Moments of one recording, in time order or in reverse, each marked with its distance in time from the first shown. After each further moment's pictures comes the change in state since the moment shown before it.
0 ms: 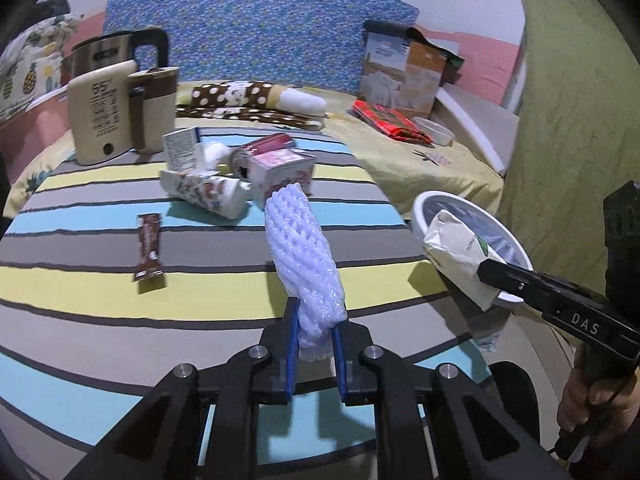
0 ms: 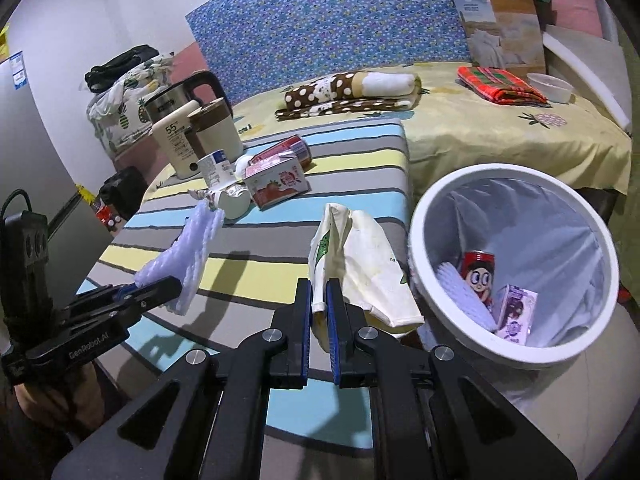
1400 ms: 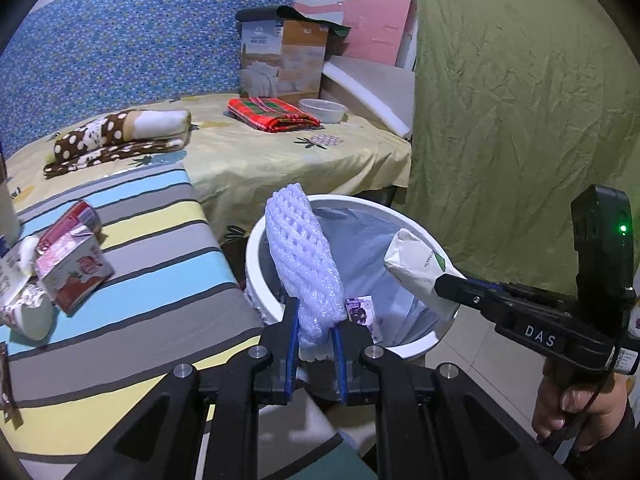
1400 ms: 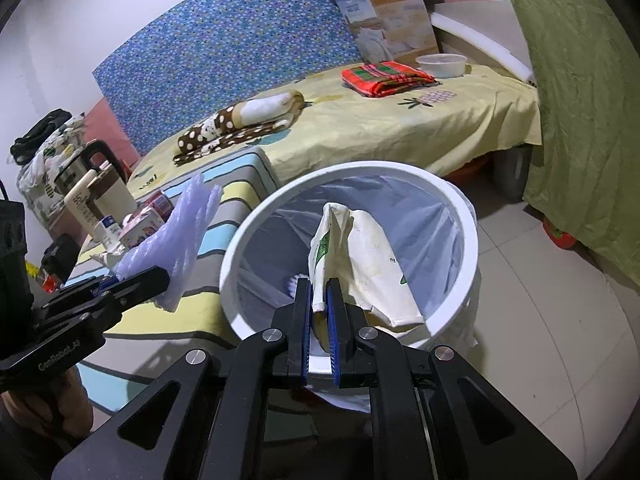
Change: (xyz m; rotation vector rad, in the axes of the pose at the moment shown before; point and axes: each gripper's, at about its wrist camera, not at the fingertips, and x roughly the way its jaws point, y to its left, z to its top) left arm 0.083 -0.145 0.050 0.264 0.040 -0.265; right arm -0.037 -0.104 -0.013 0.225 -0.075 -0.220
